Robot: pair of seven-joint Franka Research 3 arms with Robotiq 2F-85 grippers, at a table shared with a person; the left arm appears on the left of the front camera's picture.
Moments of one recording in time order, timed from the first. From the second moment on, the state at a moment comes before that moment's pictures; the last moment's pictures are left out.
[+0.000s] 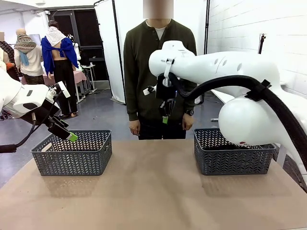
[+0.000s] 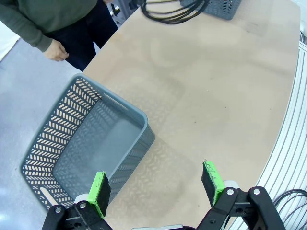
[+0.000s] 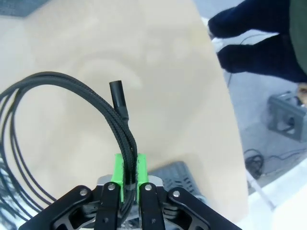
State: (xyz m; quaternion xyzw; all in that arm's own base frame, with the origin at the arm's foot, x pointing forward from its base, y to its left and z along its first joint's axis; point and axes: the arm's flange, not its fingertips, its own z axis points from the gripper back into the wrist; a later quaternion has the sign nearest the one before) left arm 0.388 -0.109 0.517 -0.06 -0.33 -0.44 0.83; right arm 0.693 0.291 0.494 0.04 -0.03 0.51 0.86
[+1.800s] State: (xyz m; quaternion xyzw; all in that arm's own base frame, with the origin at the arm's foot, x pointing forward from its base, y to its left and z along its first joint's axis) left arm 0.388 -0.109 0.517 -0.06 -0.33 -0.44 0.83; right arm 0.705 0.182 0.552 0.02 -0.04 0.60 0.80
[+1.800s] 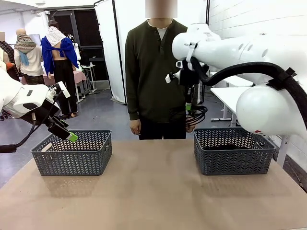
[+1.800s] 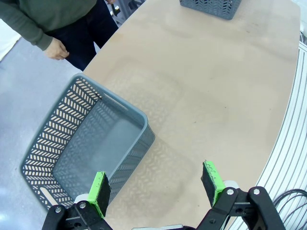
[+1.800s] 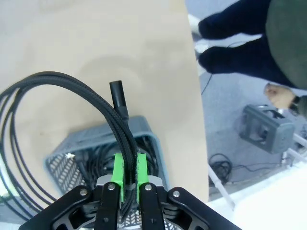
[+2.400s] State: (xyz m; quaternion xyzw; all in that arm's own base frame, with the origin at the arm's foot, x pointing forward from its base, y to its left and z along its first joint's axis) left arm 0.388 -0.109 0.517 -0.06 -0.33 -0.44 0.83; right arm 0.695 0.098 0.573 0.06 -0.05 0.66 0.75
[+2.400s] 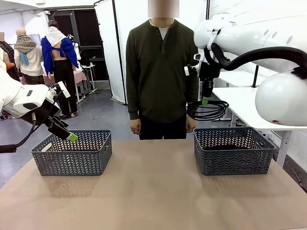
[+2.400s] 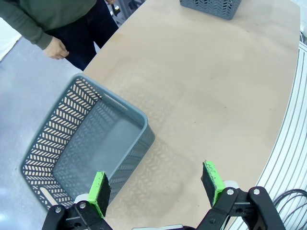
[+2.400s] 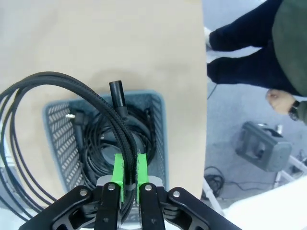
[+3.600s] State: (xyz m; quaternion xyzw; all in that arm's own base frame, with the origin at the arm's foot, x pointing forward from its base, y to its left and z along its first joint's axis) left arm 0.388 -0.109 0.517 -0.06 -0.33 -0.44 0.83; right arm 0.679 0.068 0.540 0.02 -0.02 0.74 0.68
